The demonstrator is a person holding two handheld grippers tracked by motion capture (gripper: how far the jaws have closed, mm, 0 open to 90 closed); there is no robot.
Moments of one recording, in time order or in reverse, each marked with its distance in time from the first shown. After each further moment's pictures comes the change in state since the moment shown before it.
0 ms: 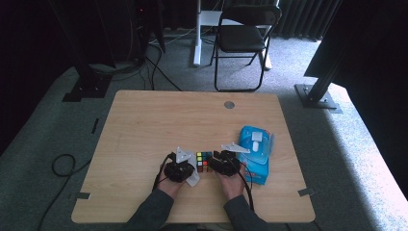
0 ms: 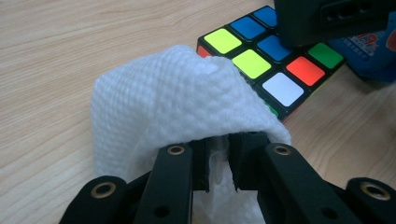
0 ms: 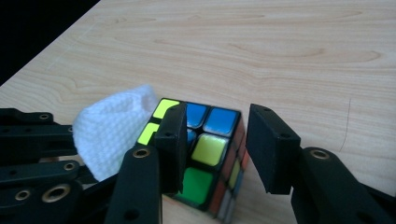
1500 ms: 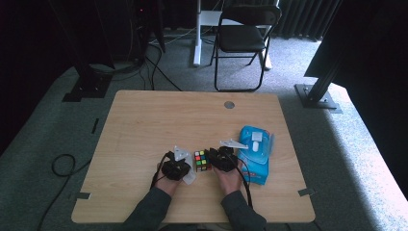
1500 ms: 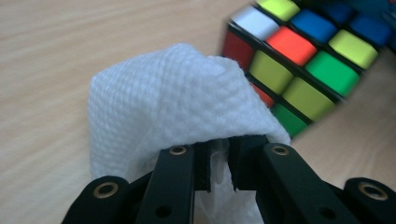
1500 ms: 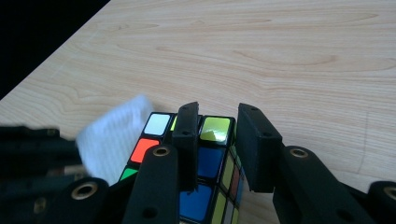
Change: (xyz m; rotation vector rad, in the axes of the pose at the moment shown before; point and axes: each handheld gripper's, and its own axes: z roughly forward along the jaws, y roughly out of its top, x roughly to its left) left arm 0.018 -0.002 0.004 0.036 0.064 -0.014; right arm -0.005 0.008 0.015 -0.006 0.033 0.024
